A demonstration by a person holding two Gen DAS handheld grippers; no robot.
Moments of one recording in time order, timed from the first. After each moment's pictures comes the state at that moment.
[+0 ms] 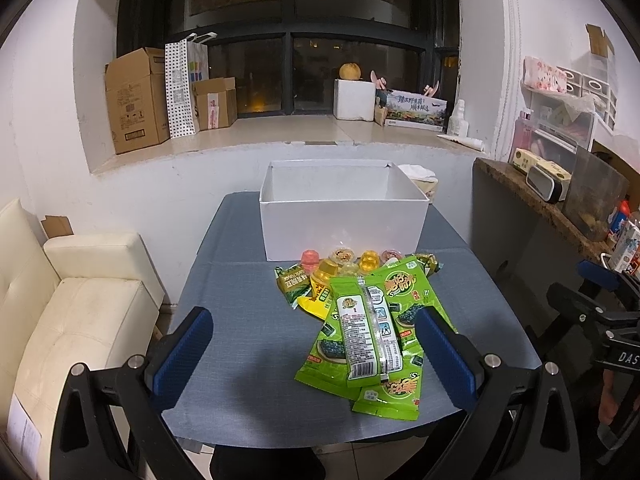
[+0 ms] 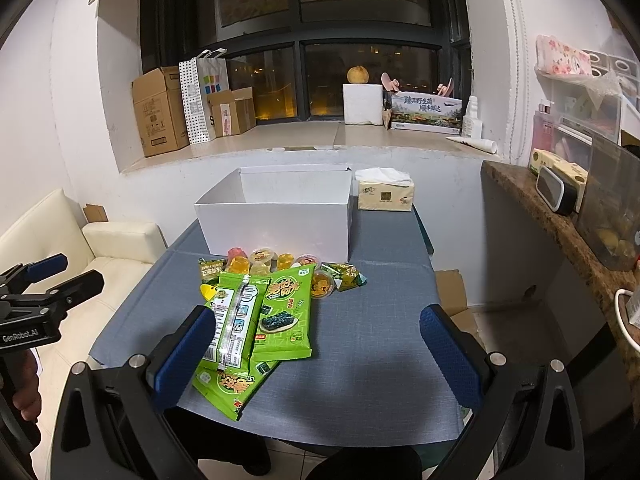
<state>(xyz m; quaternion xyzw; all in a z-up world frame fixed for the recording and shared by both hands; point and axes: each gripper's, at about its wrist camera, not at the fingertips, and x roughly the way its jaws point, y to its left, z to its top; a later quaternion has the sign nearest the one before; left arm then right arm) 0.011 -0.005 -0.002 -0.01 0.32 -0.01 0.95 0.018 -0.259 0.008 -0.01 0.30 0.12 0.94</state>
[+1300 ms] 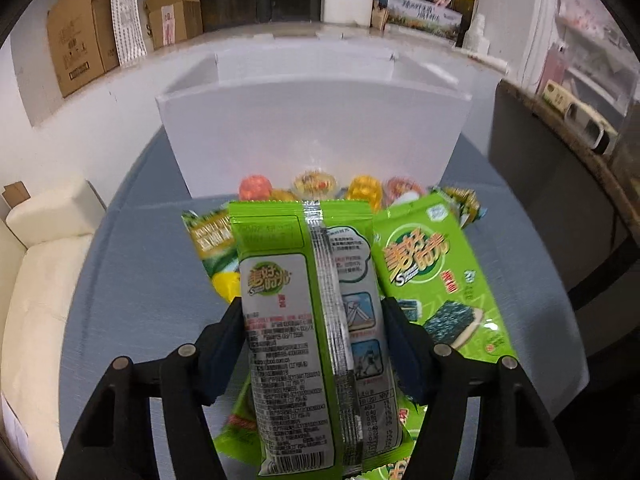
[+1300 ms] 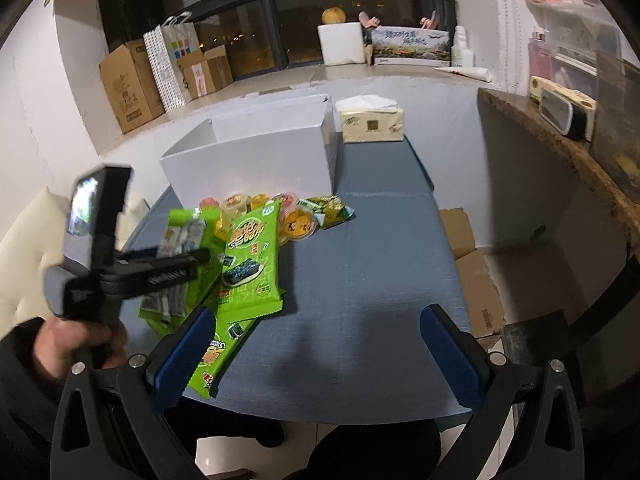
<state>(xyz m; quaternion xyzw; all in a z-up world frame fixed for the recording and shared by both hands) 0.152 -0.048 -0.117 -0.02 0.44 -0.02 0.90 0.053 -0.272 -0.061 0.02 0.40 0.12 0.91</state>
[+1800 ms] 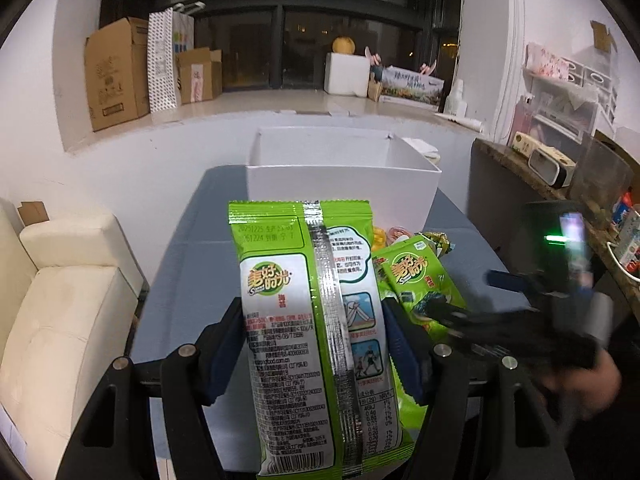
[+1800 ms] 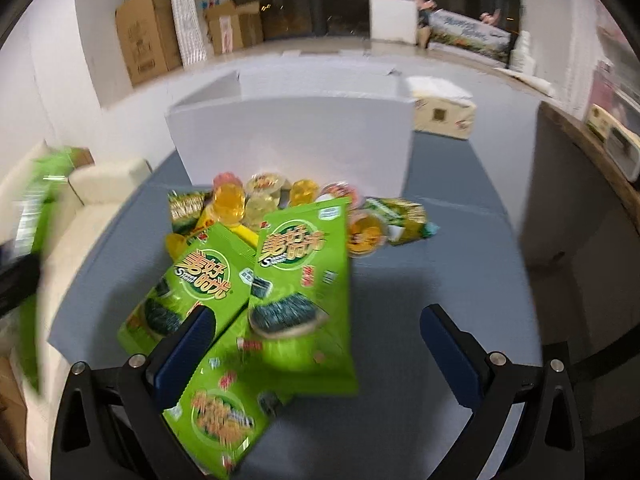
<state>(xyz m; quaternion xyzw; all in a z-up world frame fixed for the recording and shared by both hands) 0.045 0.016 -0.047 -0.03 0.34 -0.04 0.94 0.141 -0.175 -0.113 -0.05 0.43 0.14 0.89</state>
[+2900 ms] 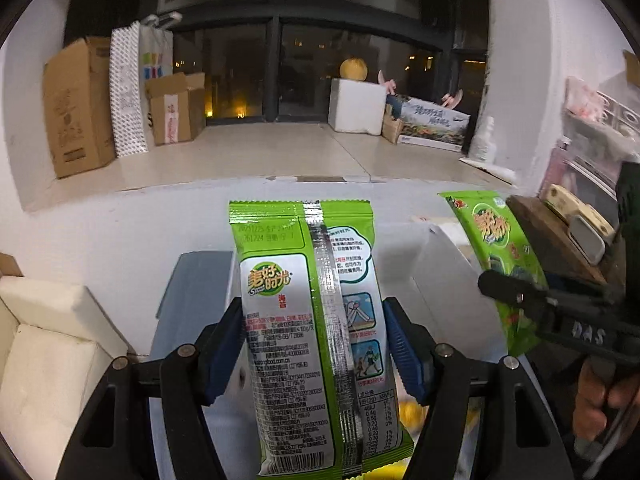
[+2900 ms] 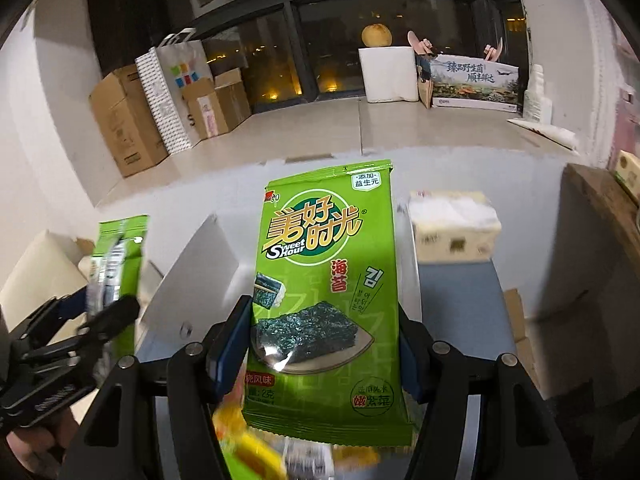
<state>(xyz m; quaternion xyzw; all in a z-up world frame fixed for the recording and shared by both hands) 0.300 0.027 0.000 -0.04 0.32 -0.05 0.95 0.319 -0.181 -0.005 0.05 0.37 0.16 0.91</state>
